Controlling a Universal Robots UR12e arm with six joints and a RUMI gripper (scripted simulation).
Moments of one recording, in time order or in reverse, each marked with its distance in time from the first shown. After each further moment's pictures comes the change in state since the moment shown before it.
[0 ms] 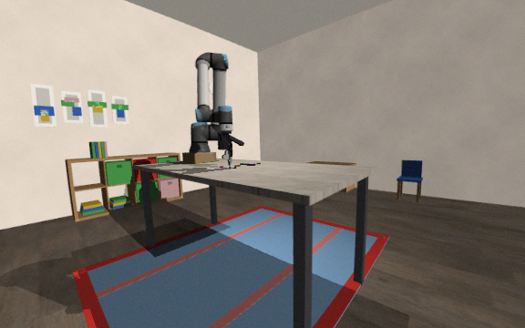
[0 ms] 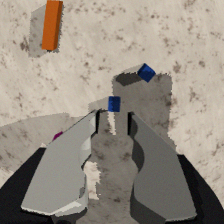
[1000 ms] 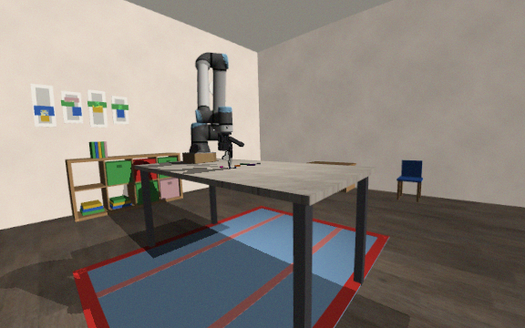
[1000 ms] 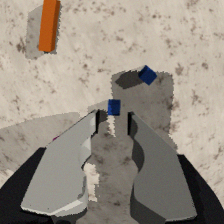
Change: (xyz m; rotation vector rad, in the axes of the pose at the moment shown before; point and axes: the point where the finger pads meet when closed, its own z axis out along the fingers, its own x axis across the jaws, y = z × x) arm 0.000 0.000 0.006 0.000 0.000 0.000
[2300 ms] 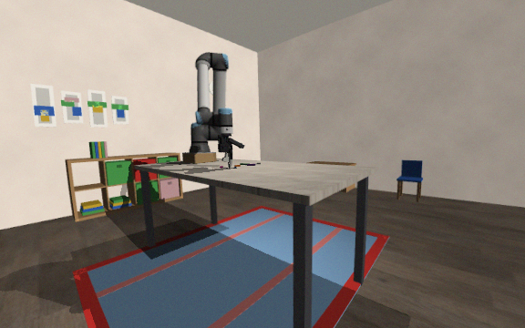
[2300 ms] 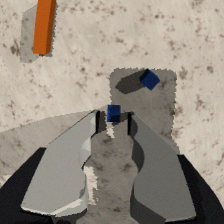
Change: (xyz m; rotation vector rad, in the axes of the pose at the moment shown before) arm 0.000 0.000 0.010 0.000 0.000 0.000
